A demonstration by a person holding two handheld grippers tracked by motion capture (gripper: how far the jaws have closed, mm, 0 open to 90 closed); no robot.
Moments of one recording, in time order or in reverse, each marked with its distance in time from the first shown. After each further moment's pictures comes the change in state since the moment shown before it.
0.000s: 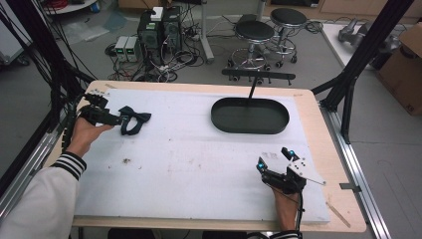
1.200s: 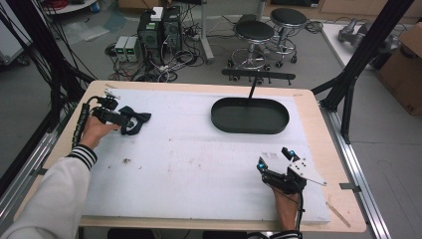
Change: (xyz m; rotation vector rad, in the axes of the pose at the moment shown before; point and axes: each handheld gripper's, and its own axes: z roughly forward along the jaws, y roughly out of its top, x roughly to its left) left arm 0.005 0.001 0.043 0.215 -0.036 -0.085; right arm -0.001 0.000 -0.001 -0.010 0.003 0.003
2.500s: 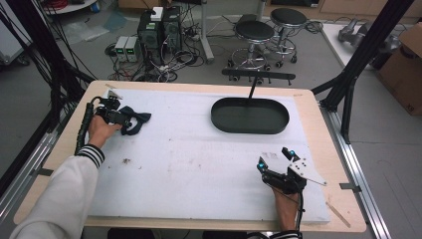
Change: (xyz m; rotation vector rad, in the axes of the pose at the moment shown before) left arm -0.001 0.005 0.012 0.076 0.091 -0.082; right arm 0.000 0.000 0.000 -0.001 -0.002 0.004
